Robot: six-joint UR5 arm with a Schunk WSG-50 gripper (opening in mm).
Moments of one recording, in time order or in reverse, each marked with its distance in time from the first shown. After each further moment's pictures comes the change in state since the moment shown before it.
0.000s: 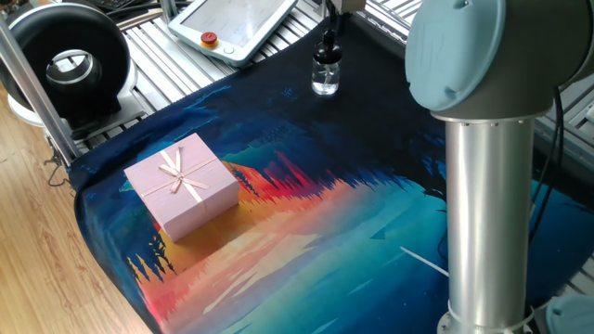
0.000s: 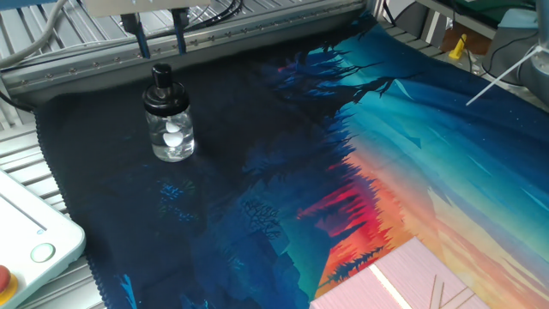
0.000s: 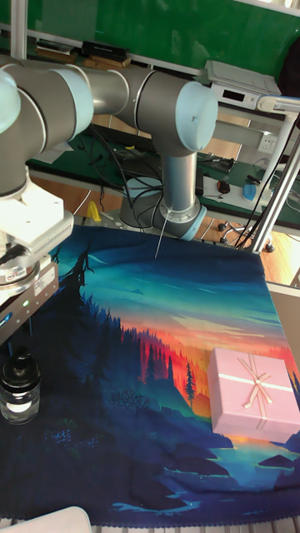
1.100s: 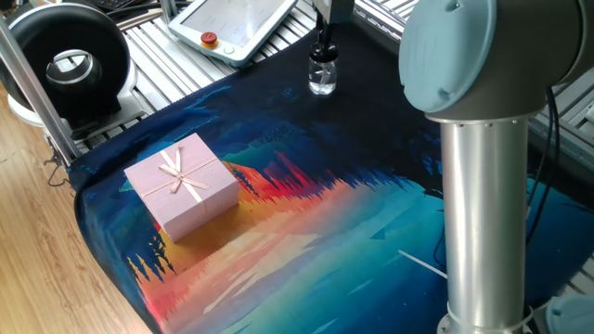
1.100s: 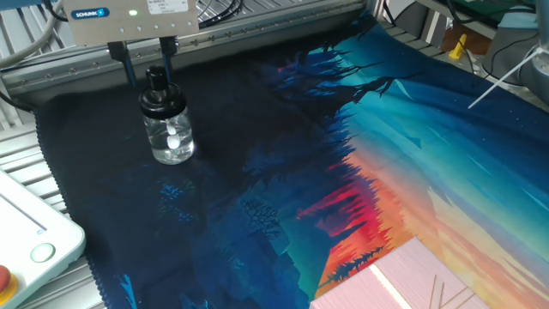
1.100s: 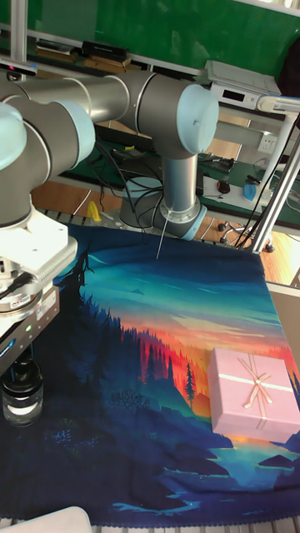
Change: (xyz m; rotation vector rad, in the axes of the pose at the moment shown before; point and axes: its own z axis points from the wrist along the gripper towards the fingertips) arm -0.016 -0.020 0.024 0.038 -0.017 -0.030
